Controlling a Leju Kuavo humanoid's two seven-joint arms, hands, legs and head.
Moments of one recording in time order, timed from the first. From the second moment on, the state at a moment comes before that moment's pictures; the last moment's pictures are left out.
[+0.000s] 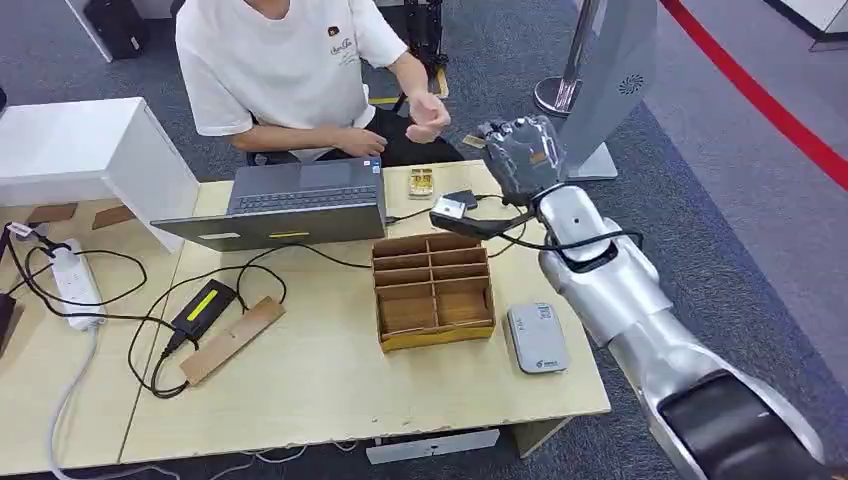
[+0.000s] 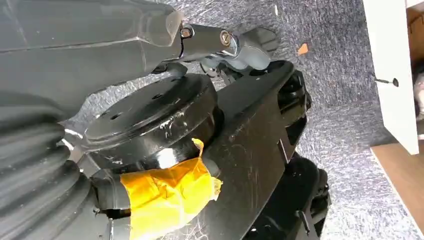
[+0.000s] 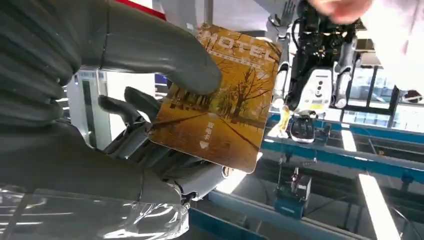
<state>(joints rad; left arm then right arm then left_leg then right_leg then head) -0.07 0.01 -1.03 -0.17 0.93 -0.09 -0.28 -0.83 -0.06 0.56 -0.97 1.32 -0.29 0.00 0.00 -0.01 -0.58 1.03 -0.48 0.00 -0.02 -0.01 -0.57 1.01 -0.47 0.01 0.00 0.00</state>
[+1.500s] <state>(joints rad) -0.07 0.01 -1.03 -0.17 1.04 -0.04 -0.22 -0.14 -0.25 0.21 -1.26 1.26 -0.55 -0.17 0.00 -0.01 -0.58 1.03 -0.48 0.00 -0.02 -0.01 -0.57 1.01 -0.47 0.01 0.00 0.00</state>
